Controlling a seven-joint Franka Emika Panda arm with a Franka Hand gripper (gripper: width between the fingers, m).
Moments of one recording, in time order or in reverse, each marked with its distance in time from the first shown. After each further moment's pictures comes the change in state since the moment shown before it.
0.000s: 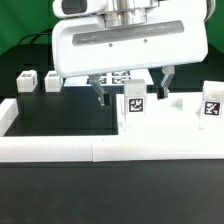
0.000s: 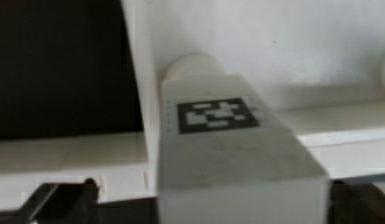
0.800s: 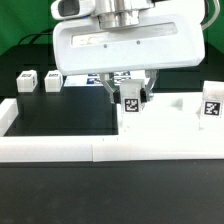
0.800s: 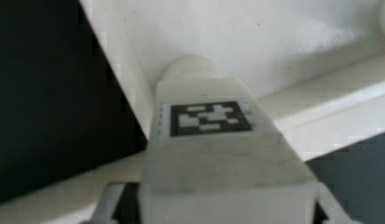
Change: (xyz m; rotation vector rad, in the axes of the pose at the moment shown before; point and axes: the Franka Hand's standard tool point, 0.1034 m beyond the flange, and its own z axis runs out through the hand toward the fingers) arm 0.000 0.005 0.000 0.008 -0.001 0.506
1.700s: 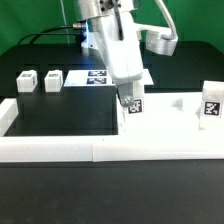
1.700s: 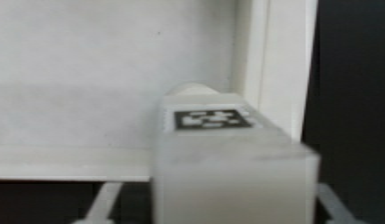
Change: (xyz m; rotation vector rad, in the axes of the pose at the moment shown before) arm -0.006 0.010 0.001 0.019 -0.067 0.944
